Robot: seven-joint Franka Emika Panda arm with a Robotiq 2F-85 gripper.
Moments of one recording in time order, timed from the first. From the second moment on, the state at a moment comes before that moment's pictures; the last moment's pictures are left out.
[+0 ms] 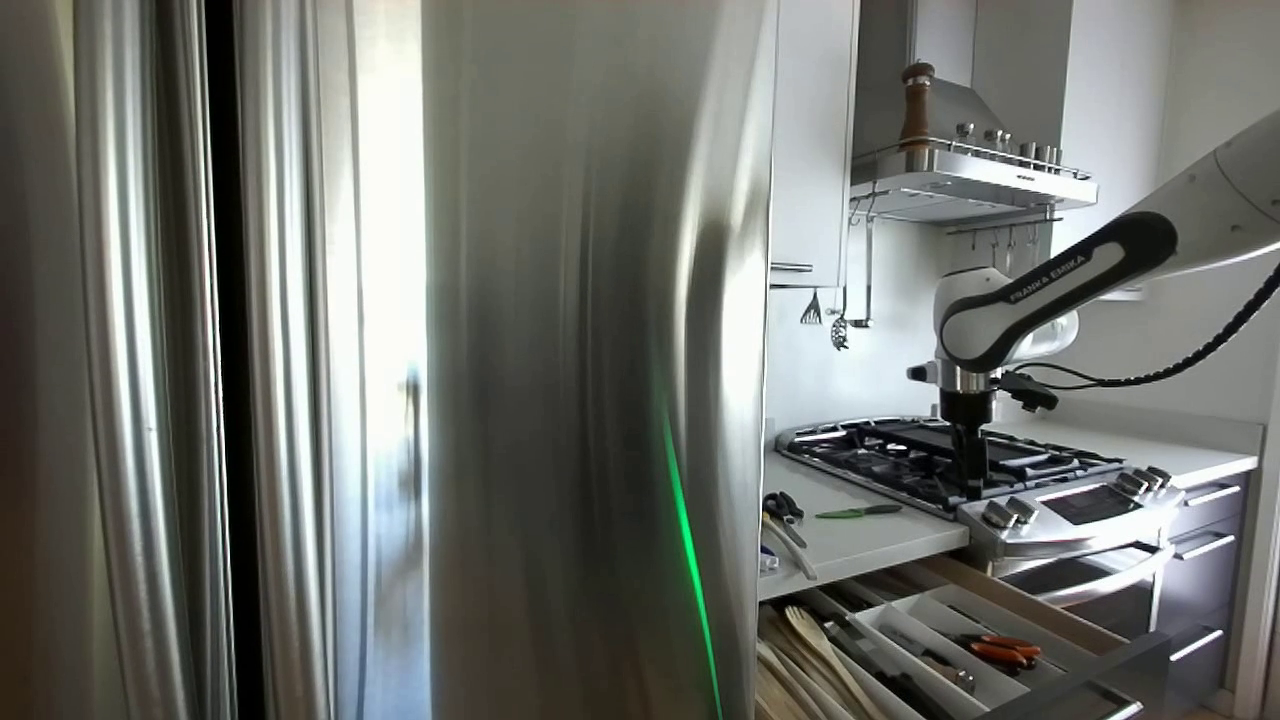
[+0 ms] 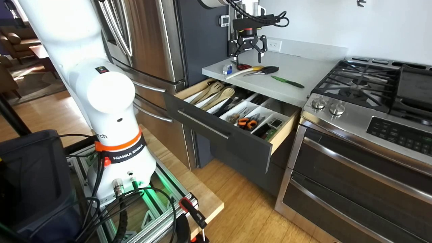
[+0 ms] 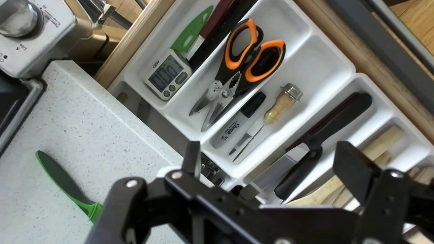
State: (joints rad) arm 0.05 -0.06 -0.10 -2.16 -0.18 2.15 -0.80
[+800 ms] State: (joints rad) arm -0.07 0.26 -0.09 -1.80 -0.16 2.25 -1.00
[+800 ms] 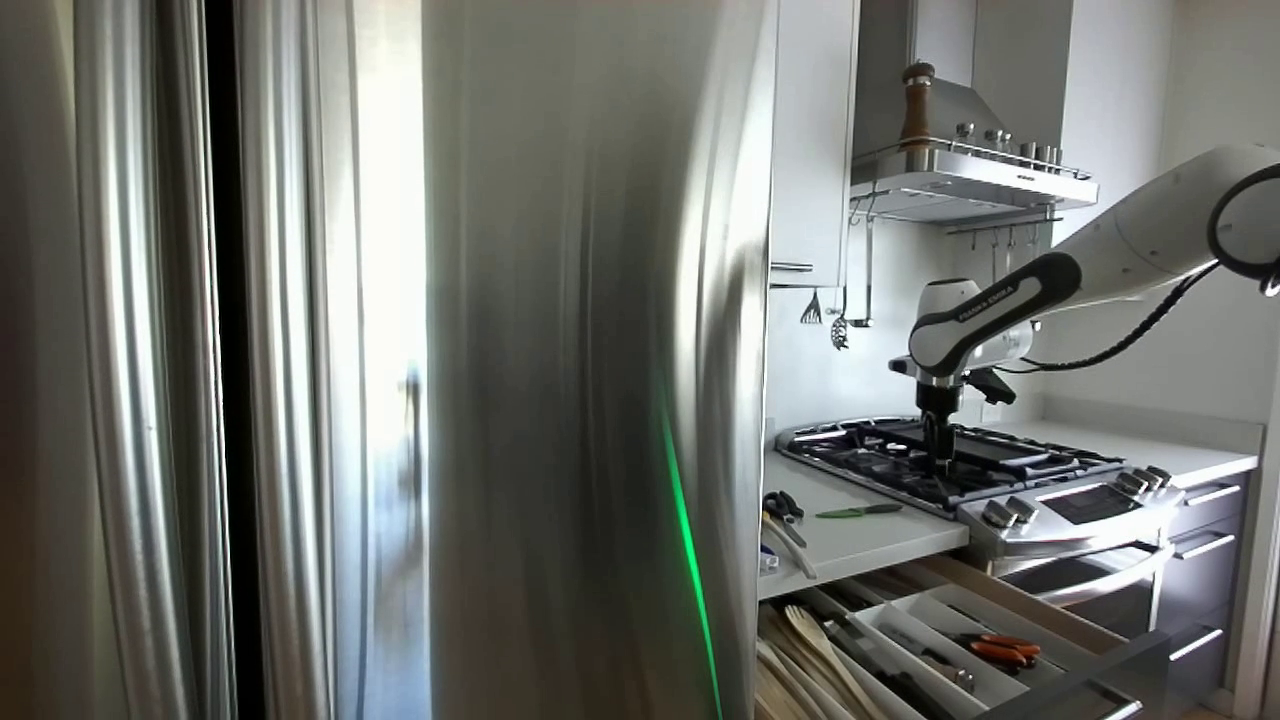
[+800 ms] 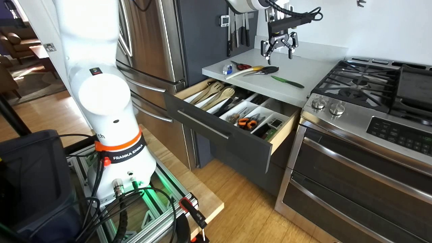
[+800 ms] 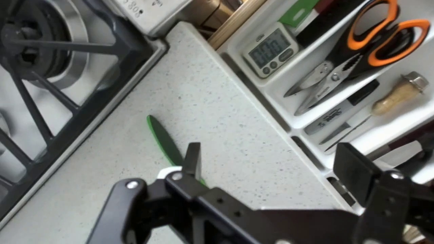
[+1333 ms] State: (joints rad) arm -0.15 0.47 -0.02 -1.59 -0.02 2.24 -1.22
